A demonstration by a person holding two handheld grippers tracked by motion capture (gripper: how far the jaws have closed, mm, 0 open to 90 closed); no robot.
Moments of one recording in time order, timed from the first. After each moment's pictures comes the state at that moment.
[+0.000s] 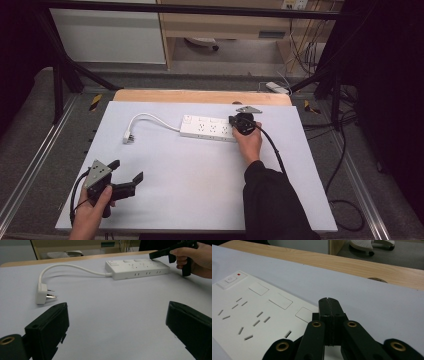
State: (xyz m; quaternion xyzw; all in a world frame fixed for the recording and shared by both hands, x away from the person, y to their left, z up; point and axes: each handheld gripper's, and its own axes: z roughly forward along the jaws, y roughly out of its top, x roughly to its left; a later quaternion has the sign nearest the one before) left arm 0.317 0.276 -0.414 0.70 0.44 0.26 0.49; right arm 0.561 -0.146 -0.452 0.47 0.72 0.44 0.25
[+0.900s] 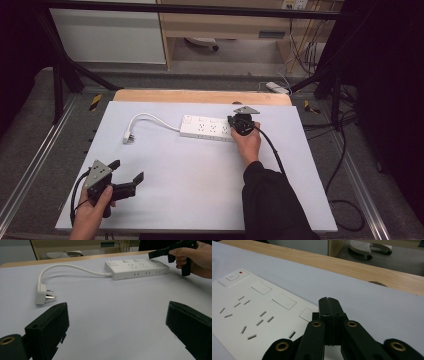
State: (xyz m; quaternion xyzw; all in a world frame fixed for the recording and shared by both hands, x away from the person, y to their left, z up) left arm 0.317 0.275 -0.414 0.70 0.44 0.26 0.49; right arm 0.558 -0.139 -0.450 0.46 0.73 0.44 0.26
